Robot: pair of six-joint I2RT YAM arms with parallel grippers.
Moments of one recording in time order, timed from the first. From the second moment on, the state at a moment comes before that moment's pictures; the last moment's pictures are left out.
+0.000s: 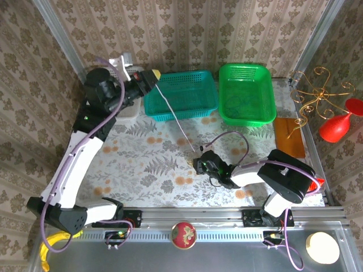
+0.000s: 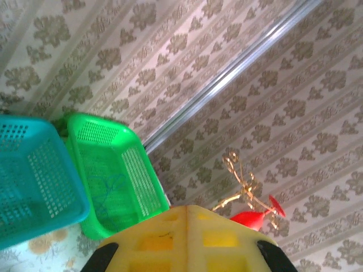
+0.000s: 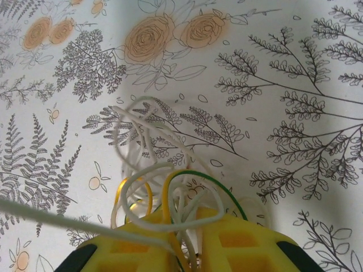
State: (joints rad) left arm -0.41 1.24 1.49 -0.25 0.47 -0.79; right arm 0.86 1.62 0.48 0.46 0.21 0.67
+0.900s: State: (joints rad) left arm 0.06 1.32 1.59 -0.18 0.52 -0.74; right arm 0.86 1.46 0.59 0.15 0.14 0.71
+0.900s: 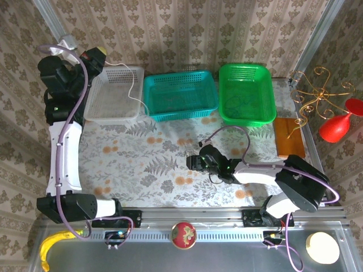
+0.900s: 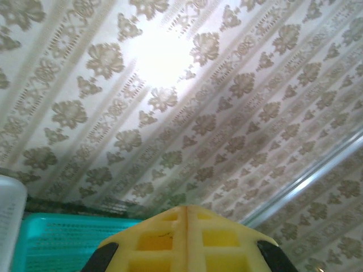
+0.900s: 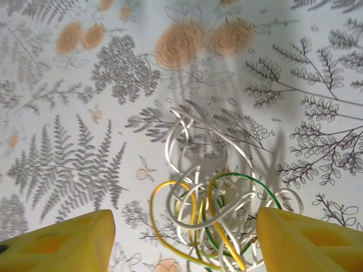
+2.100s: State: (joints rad) left arm 0.23 1.74 1.45 -0.05 0.51 -0.55; right arm 0.67 1.29 0.79 -0.23 -0.10 0.65
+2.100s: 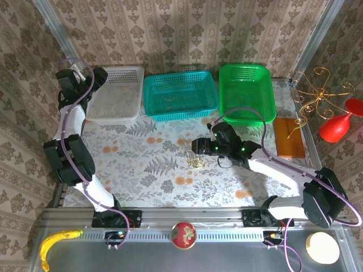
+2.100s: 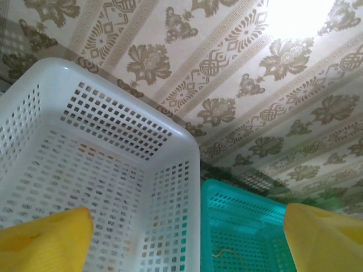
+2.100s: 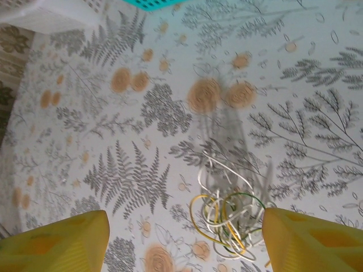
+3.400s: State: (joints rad) left arm -0.73 1.13 0.59 -0.10 0.06 -0.70; right arm 0.67 1.43 0.64 -0.14 -0.14 0.54
